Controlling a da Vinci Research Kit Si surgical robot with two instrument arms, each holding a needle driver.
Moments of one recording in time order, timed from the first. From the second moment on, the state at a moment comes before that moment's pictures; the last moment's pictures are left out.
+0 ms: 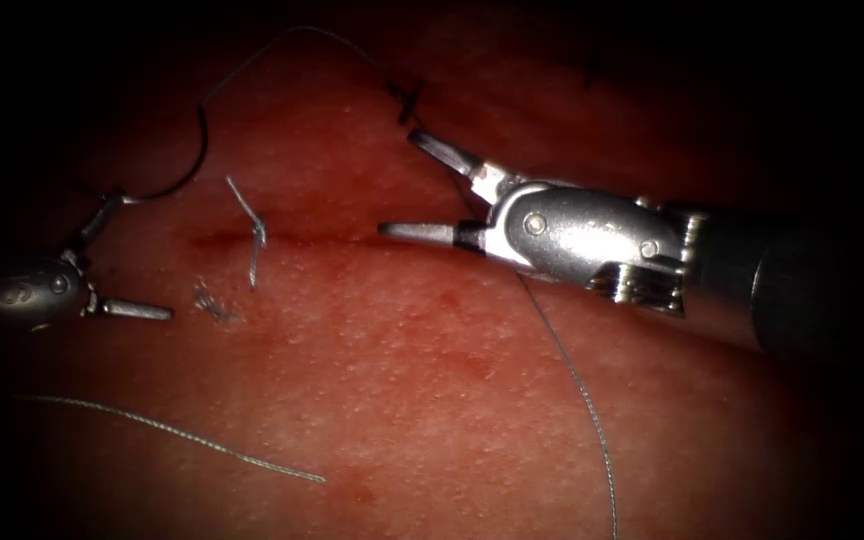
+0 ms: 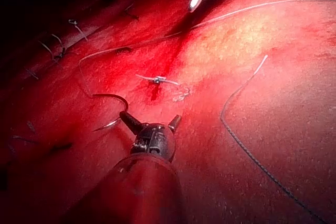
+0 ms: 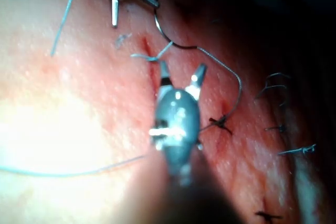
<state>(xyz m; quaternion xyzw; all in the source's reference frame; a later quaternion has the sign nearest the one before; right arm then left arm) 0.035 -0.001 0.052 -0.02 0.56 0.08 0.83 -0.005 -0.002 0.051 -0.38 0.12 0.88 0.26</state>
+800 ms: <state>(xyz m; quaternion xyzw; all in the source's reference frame) 0.035 -0.001 0.052 -0.01 0.55 0.09 0.83 -0.004 0.003 0.050 -0.24 0.16 0.94 0.19</state>
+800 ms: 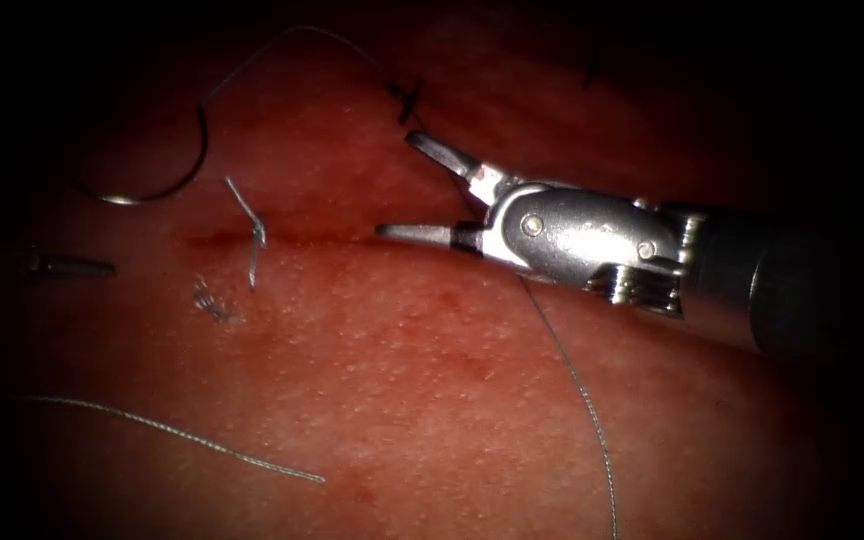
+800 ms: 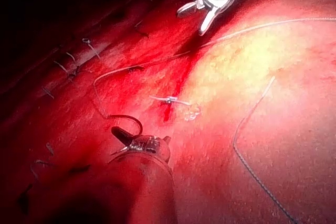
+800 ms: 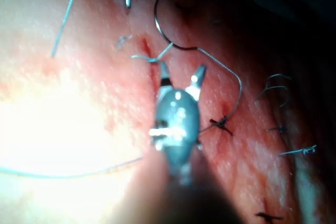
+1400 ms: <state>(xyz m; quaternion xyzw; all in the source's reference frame) 0.035 -0.002 0.052 -0.01 0.55 0.09 0.83 -0.004 0.004 0.055 -0.17 0.02 0.97 0.17</state>
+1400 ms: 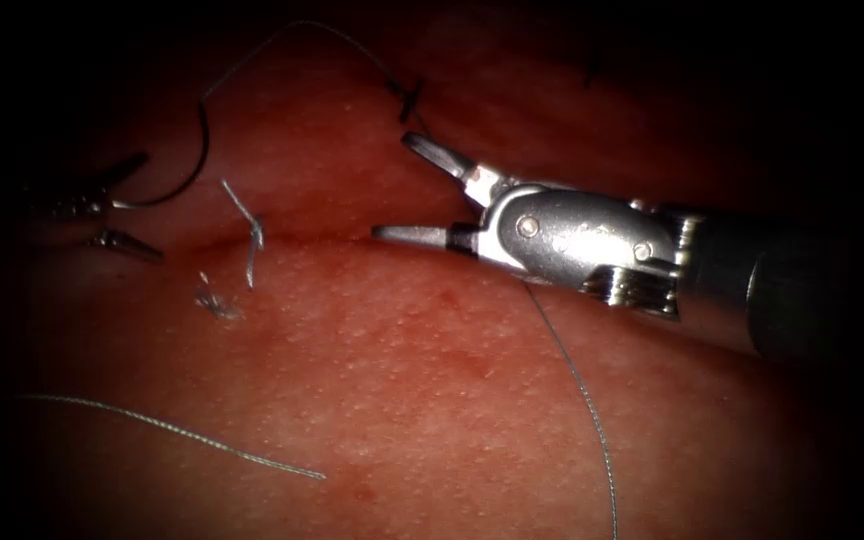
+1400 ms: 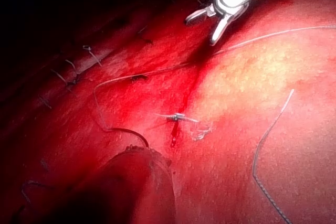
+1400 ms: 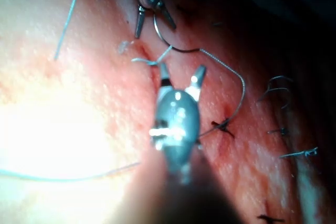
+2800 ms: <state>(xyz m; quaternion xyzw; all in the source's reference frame) 0.031 -0.003 0.050 0.29 0.49 0.44 0.70 -0.023 0.002 0.045 -0.29 0.22 0.92 0.12</state>
